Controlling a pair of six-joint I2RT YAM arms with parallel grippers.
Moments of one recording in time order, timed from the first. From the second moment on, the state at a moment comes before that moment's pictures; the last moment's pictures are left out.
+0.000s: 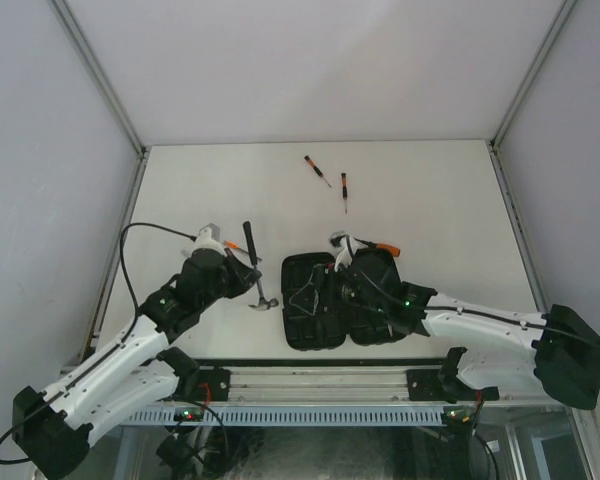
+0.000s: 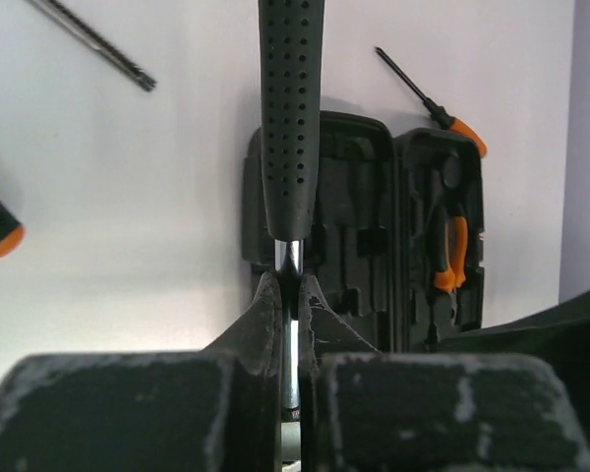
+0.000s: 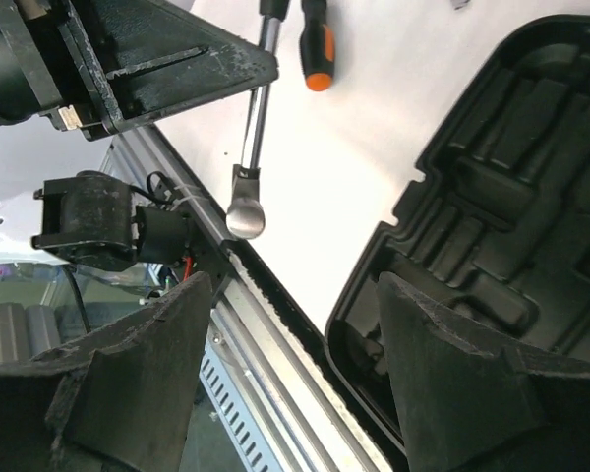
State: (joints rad) left arm -0.61 0.75 0.54 -0.36 -0.13 -0.91; right arm 0.99 1.14 0.60 0.13 -0.11 0.74
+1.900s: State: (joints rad) left arm -0.77 0.61 0.60 -0.25 -0.21 -0.79; right arm 1.01 1.03 0.62 0.06 -0.03 0.81
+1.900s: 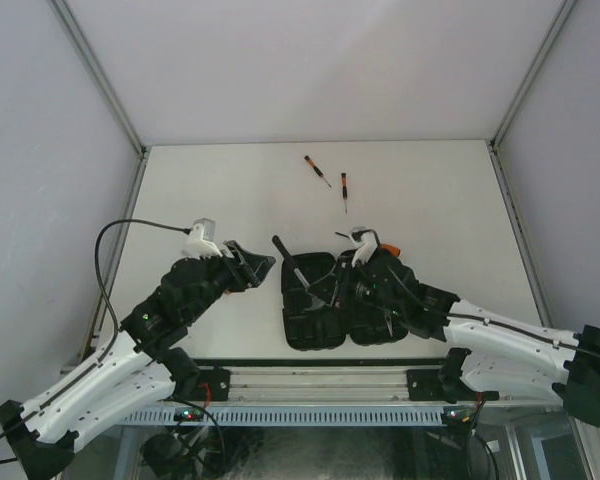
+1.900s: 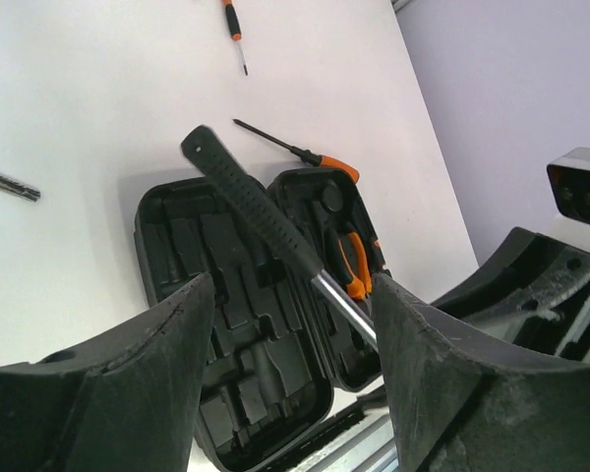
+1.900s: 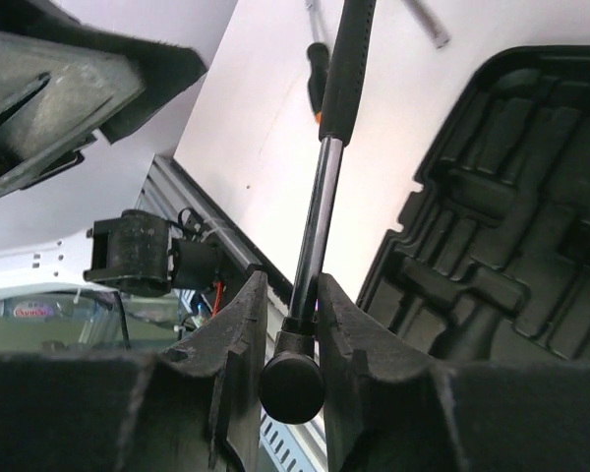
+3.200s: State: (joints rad) left arm -0.71 0.73 0.58 0.16 0.01 -0.97; right arm 0.89 0.78 0.43 0.43 -0.38 0.93
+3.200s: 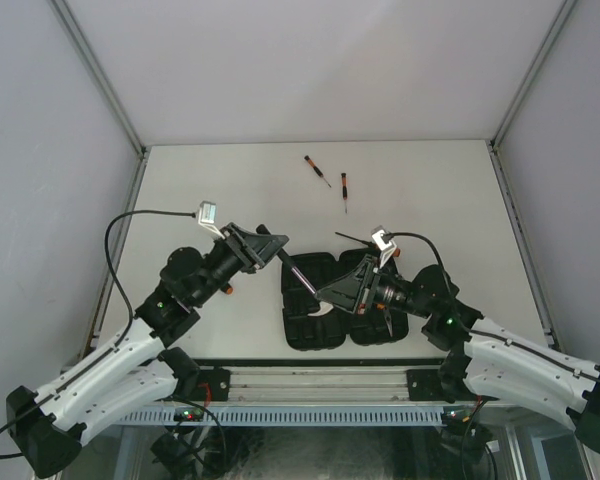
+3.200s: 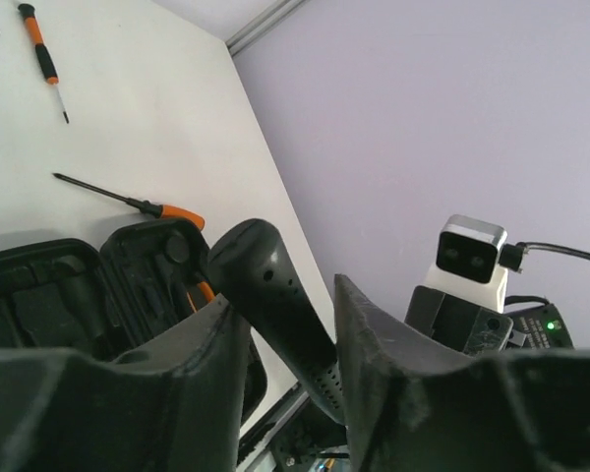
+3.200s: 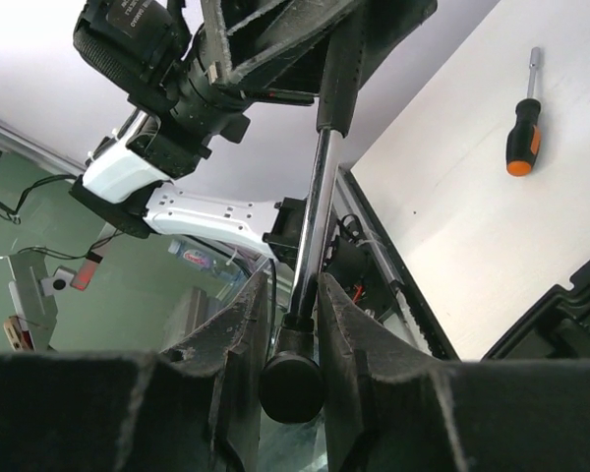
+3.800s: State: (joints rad) left arm -0.71 0.69 0.59 0.10 0.05 -0.96; right arm 0.90 0.73 0.42 0.27 -0.25 0.85
